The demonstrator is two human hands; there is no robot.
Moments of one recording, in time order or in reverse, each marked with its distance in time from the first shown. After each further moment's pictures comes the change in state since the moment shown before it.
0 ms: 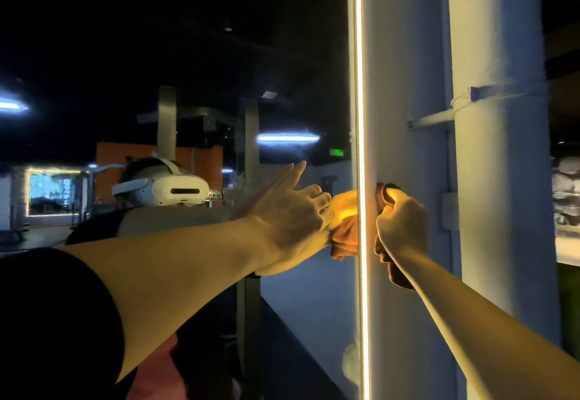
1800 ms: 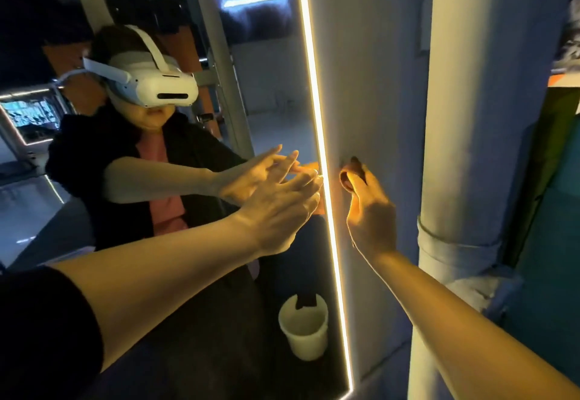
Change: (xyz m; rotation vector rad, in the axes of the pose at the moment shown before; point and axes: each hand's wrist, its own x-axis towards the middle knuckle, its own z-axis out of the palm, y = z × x) left_hand -0.044 0.180 0.041 -0.381 -0.318 0.225; right_hand -0.216 0.143 0.004 0.021 -0.081 -0.171
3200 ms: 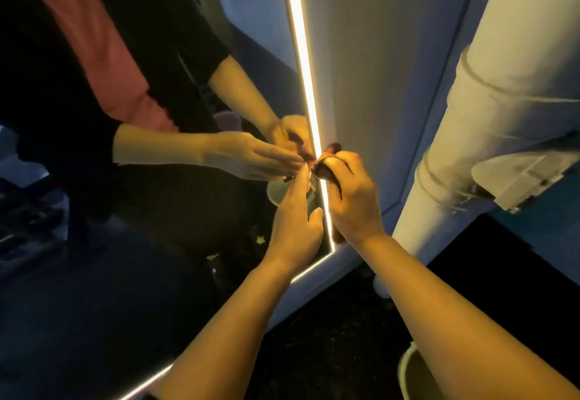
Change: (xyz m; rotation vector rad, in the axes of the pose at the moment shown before) left_hand 0.013 0.205 0.158 -1.675 -0.059 -0.816; right_hand -0.192 0.057 0.021 0.126 -0.523 0.283
